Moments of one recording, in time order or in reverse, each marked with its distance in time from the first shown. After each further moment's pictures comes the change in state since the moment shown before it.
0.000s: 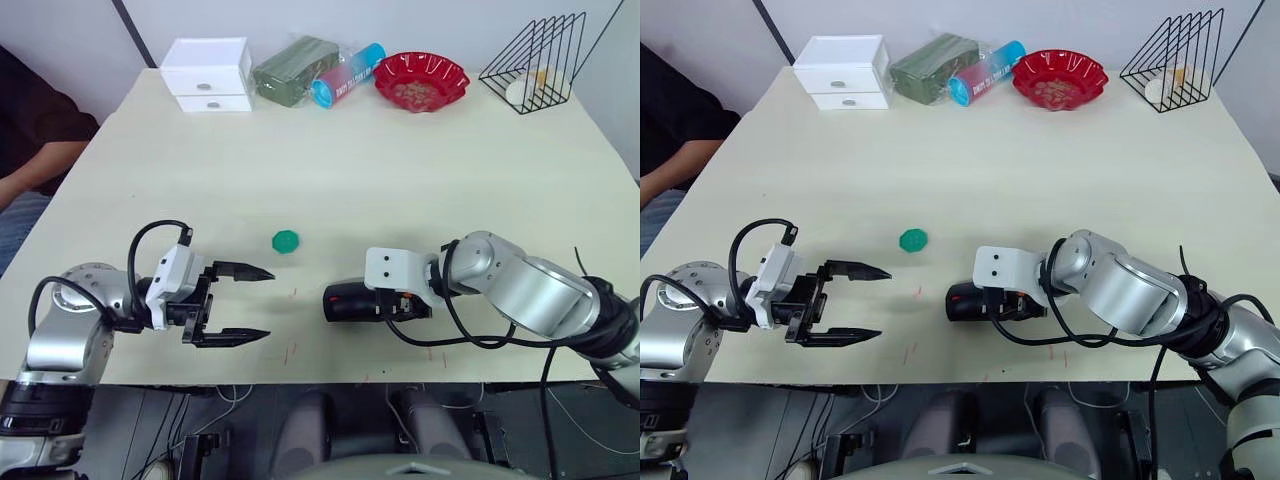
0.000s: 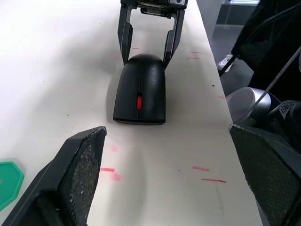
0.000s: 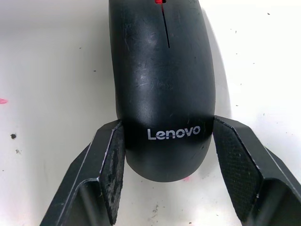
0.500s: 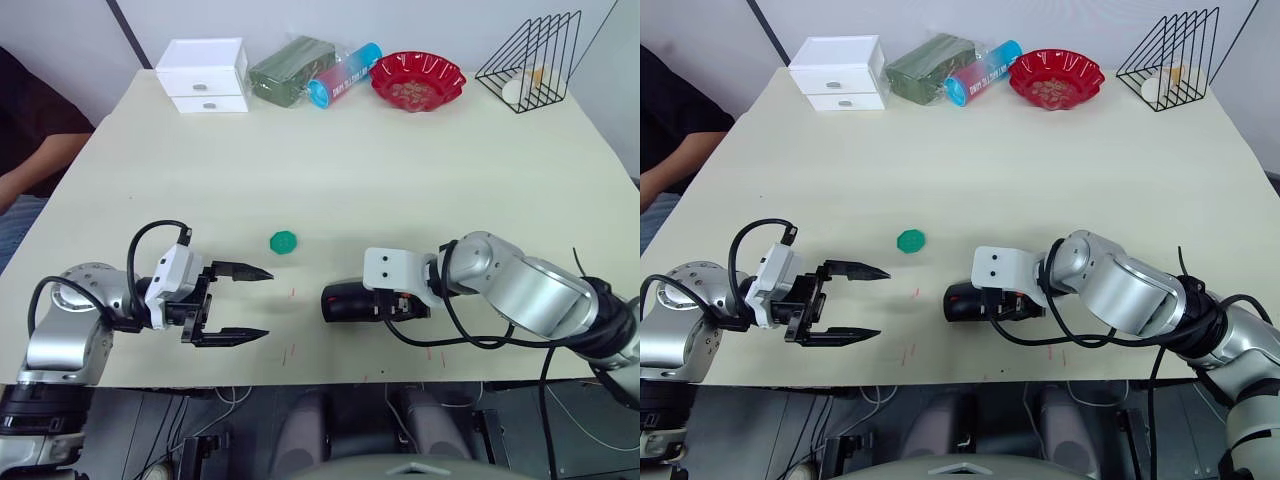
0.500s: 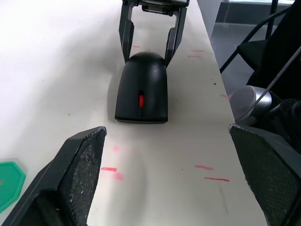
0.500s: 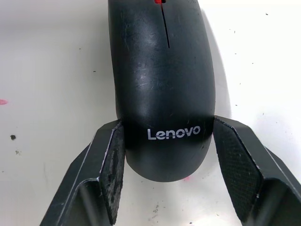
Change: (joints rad) left arm -0.002 0.000 0.000 0.015 0.001 -0.006 -0.006; right arm 0.000 0.006 0.002 0.004 -0.003 -0.008 -0.002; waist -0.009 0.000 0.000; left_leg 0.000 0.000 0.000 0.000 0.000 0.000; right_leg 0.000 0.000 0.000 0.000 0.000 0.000
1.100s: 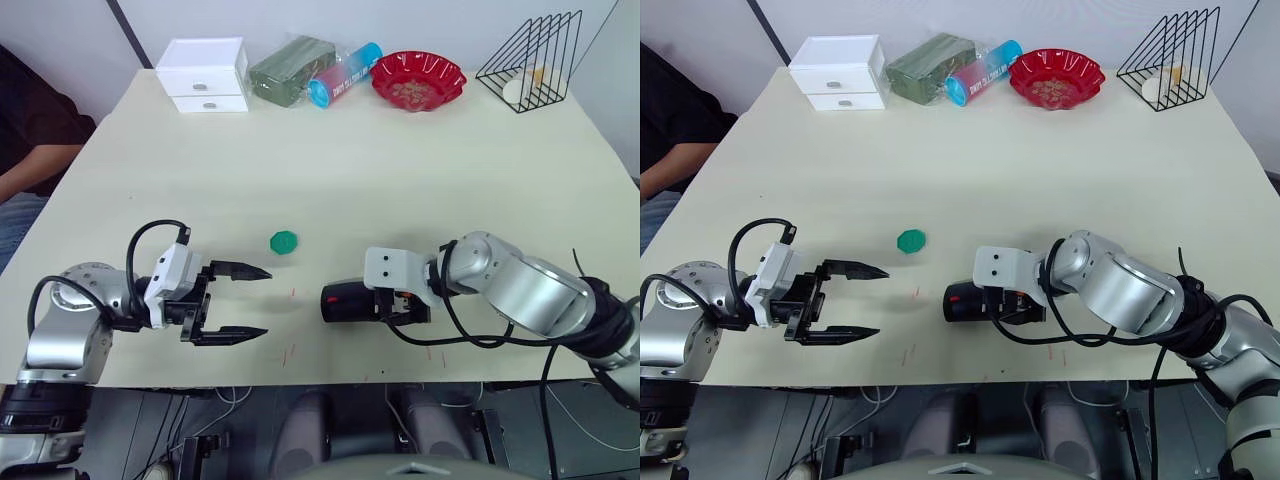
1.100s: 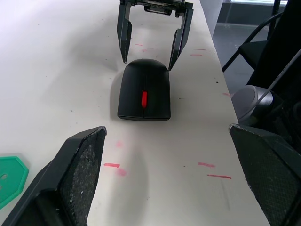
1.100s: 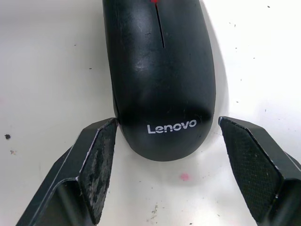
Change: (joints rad) left arm -0.006 0.000 -0.001 0.015 0.006 -0.002 -0.003; right arm 0.008 0.005 -0.006 0.019 0.009 -0.004 0.000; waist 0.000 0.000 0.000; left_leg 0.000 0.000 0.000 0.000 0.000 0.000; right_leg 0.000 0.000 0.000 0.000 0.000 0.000
